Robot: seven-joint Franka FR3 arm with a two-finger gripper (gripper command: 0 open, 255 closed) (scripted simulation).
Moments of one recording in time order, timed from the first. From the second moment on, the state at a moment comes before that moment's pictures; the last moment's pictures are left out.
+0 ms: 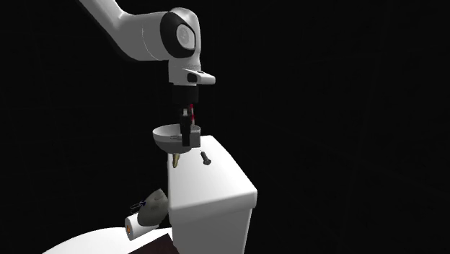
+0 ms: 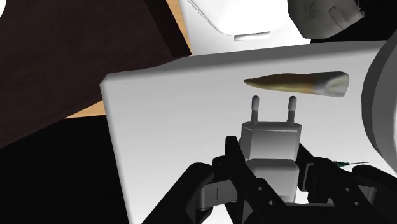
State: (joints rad) arm 0.08 -0.23 0.61 -2.36 0.19 2.13 1.04
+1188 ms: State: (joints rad) arm 0.08 -0.20 0.63 -2.11 0.15 1.92 1.11
